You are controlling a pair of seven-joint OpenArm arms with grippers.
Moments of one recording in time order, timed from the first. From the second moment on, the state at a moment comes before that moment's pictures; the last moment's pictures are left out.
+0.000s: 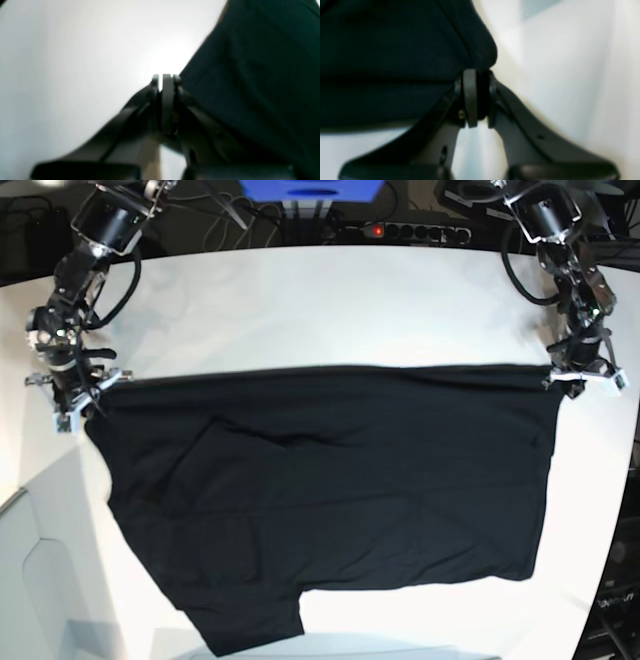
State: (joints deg) left arm 7.3 -17.8 -36.9 73.5 -30.3 -11.4 24.6; right arm -3.1 5.1 35.2 89.3 -5.6 32.6 -32.6
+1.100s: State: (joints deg) left arm 29.0 -7.0 -46.0 90.5 -30.3 -11.6 24.3; right arm -24.0 -1.0 45.8 103.1 -5.9 39.3 -32.2
